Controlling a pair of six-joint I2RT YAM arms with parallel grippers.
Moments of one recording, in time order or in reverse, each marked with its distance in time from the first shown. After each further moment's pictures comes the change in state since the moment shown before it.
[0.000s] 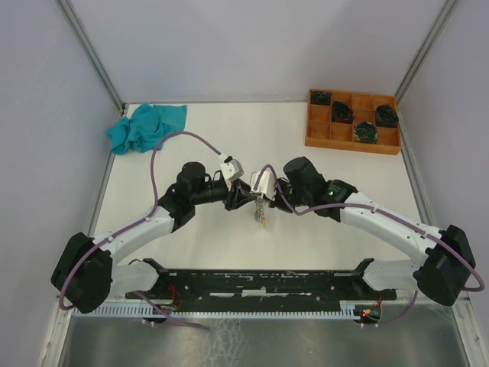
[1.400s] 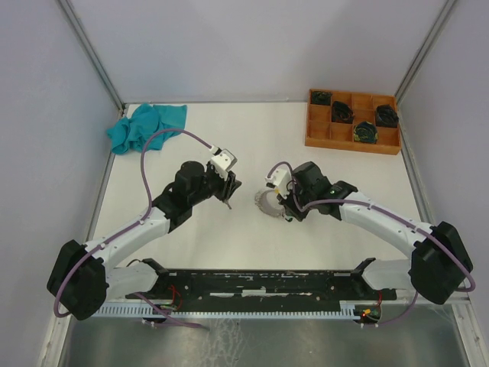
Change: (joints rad) left arm 0.000 -0.048 0.031 -0.170 -0.444 -0.015; right arm -0.127 0.037 -0.095 -0.063 0.026 0.267
